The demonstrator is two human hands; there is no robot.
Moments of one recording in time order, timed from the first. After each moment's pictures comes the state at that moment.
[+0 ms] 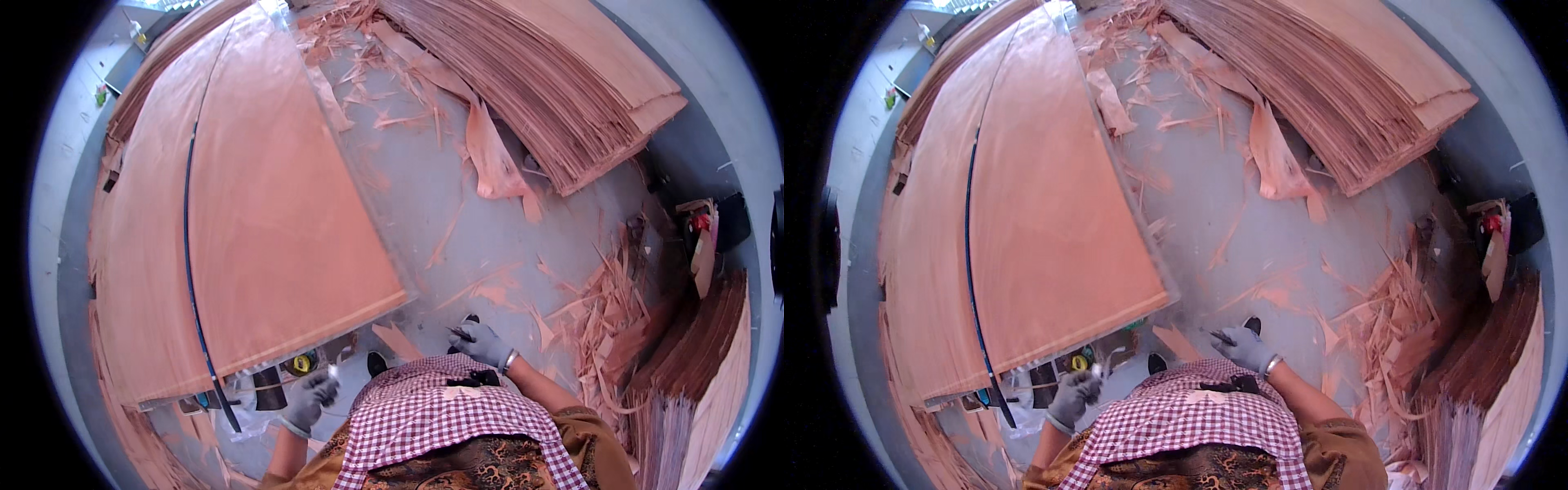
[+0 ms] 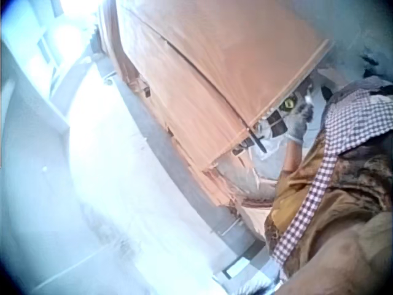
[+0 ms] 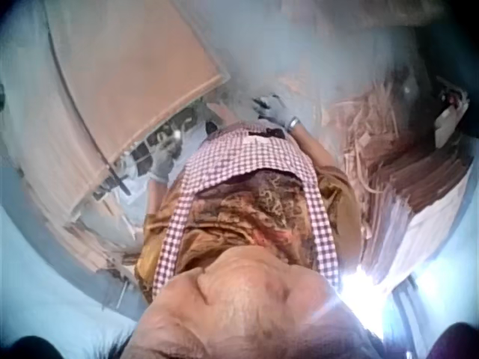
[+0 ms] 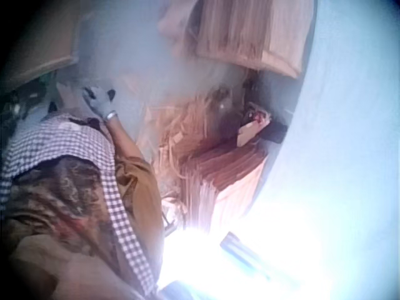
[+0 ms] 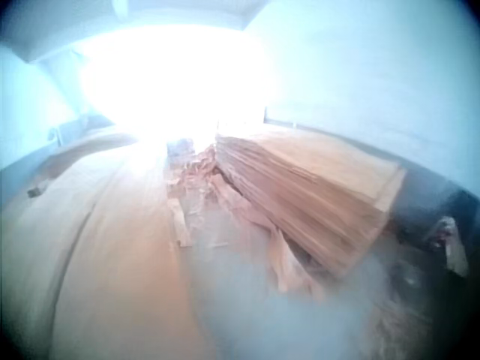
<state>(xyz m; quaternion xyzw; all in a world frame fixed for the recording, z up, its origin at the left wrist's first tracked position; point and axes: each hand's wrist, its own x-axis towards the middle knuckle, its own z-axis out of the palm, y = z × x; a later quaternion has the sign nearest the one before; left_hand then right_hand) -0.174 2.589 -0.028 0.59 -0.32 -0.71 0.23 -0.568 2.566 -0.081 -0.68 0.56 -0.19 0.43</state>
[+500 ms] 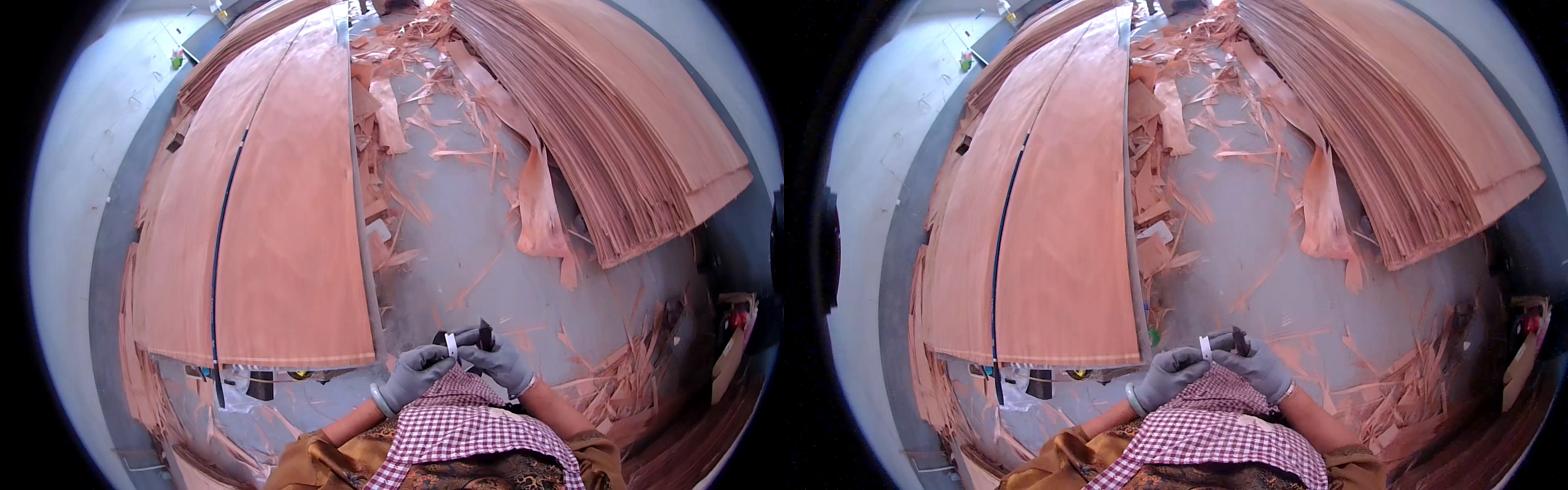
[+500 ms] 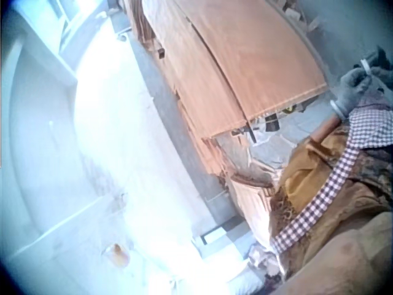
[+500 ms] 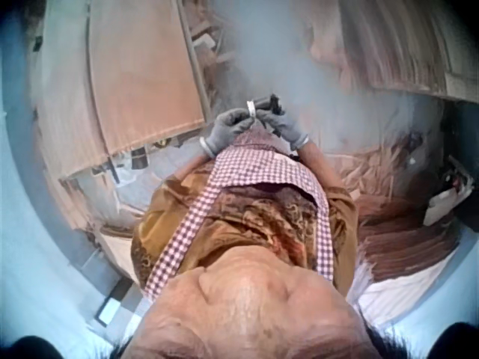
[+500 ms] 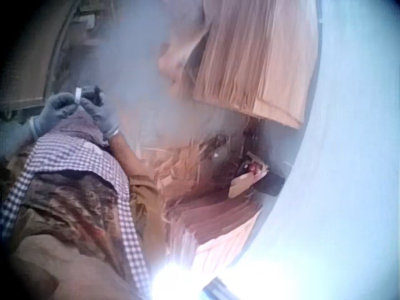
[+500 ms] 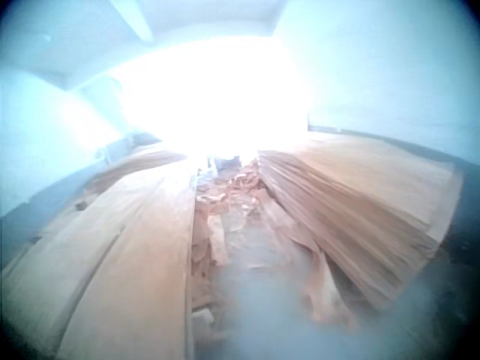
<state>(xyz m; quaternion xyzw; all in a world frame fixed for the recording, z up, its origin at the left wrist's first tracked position) -0.492 2.444 0.021 0.52 -0.53 -0.59 0.33 -0.687 2.410 0.016 -0.42 0.34 -0.32 0.78</state>
